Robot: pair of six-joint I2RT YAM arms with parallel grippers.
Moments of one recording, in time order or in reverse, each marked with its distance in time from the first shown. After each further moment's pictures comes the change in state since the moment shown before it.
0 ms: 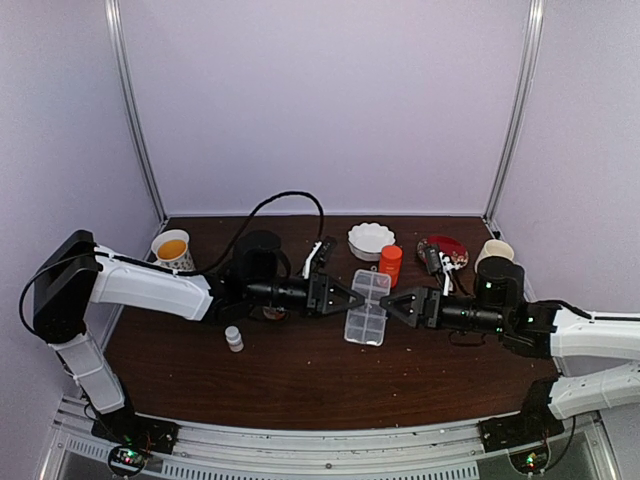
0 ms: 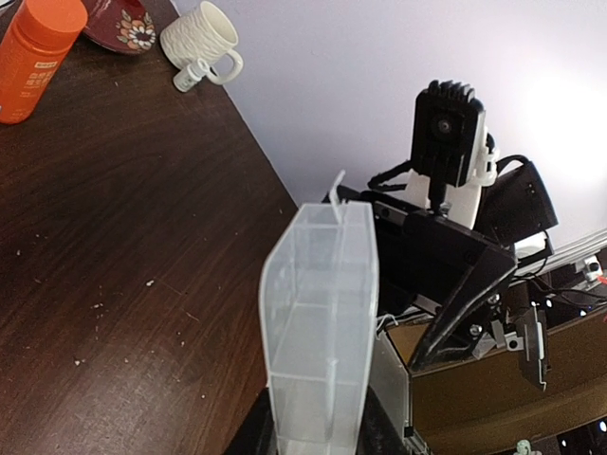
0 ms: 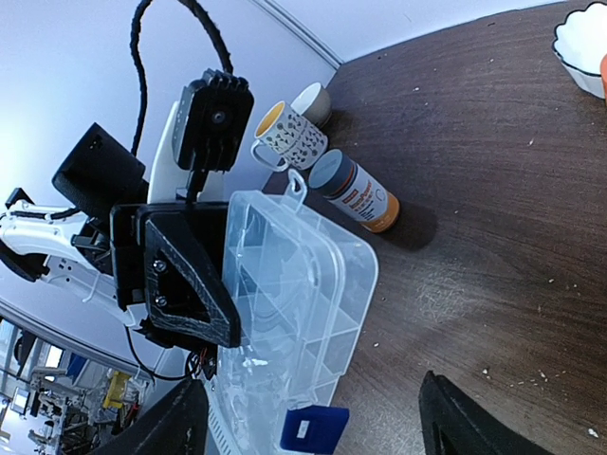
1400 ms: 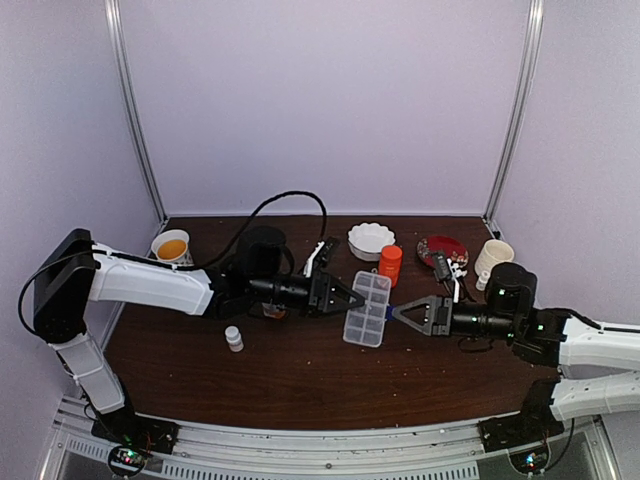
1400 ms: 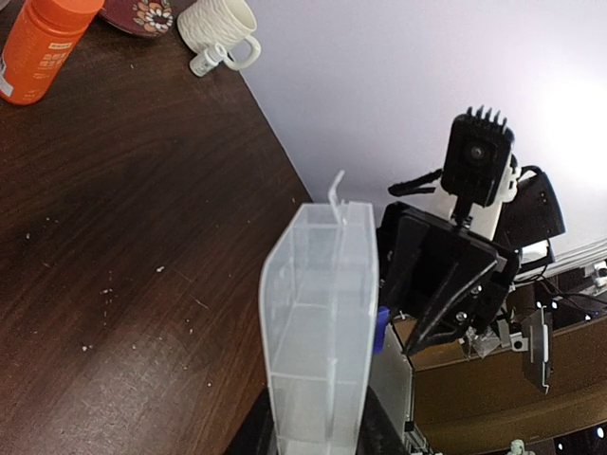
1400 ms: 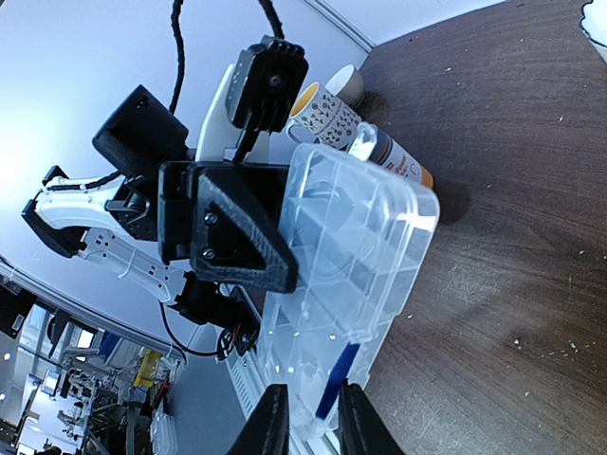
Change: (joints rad) left arm 0.006 0.001 0.046 -0.105 0.020 0.006; right arm -0.010 -0.098 -0.058 0.001 -0.113 0.042
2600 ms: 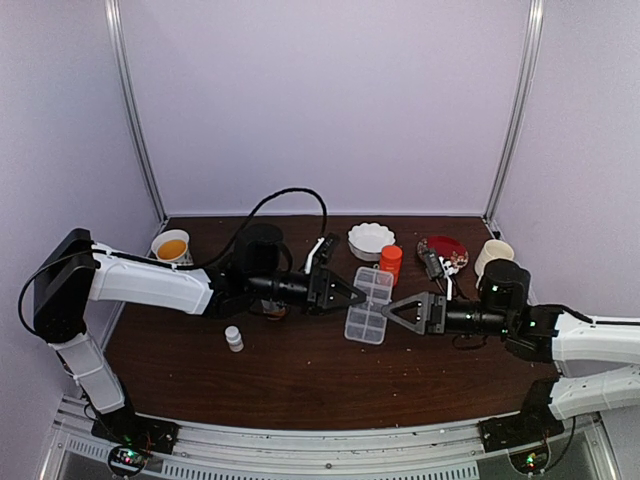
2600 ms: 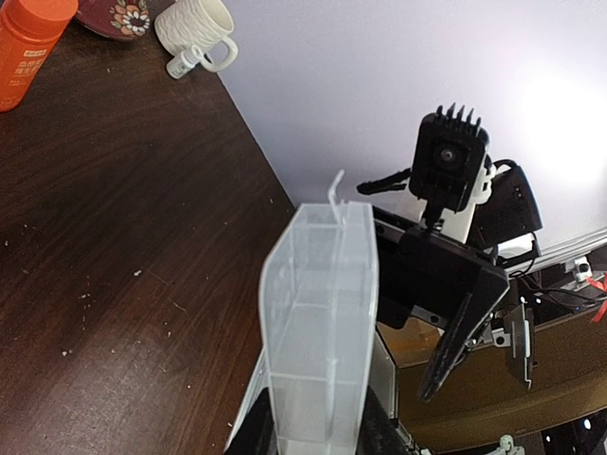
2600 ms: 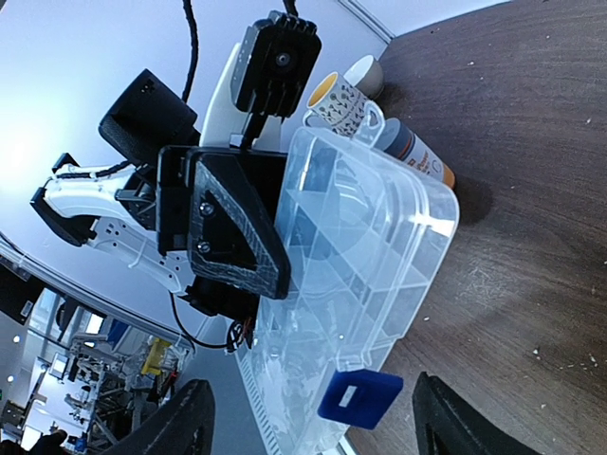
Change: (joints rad) left arm 0.006 0.000 0.001 0.048 0.038 -0.038; right arm 0.000 0.070 0.020 0.056 -0.053 -0.008
